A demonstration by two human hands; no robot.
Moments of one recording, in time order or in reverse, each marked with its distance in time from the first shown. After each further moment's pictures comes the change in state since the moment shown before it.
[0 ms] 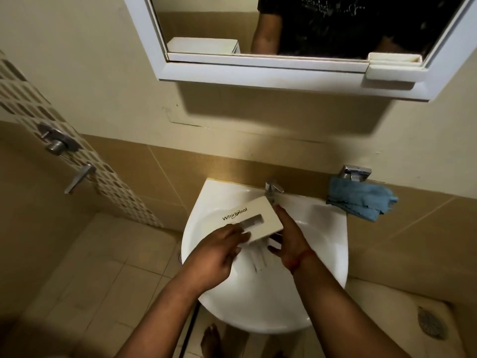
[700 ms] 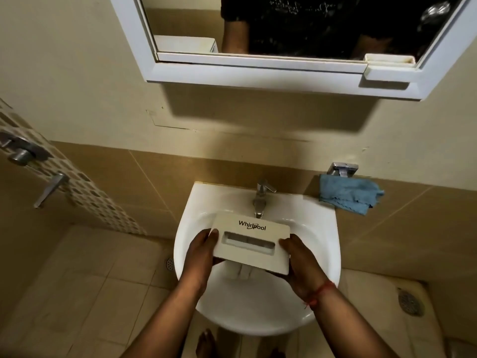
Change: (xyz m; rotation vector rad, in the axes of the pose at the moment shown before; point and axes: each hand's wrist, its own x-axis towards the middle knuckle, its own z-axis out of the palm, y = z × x) left_hand 0.010 -0.011 0.009 -1.060 0.207 -0.872; right_hand -0.029 0.037 -0.023 0.116 0.028 -0.096
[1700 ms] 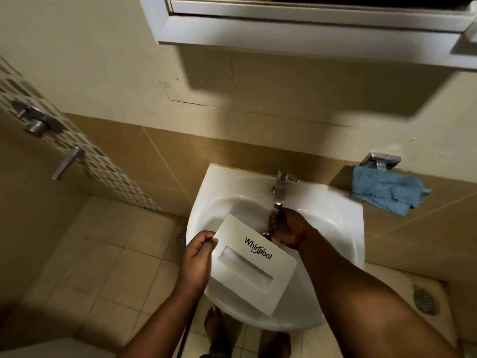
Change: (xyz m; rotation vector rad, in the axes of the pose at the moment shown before) left_hand -0.005 -0.023 -0.030 0.040 0.195 0.076; right_hand 0.146 0.013 0.017 0.291 -0.091 0.450
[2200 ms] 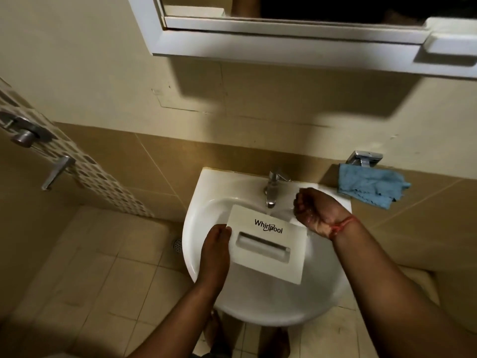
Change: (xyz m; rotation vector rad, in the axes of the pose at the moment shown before) left_hand -0.002 0.008 0.041 0.082 -0.057 0.031; right_hand -0.100 -0.054 0.008 -0.071 0.001 -0.172
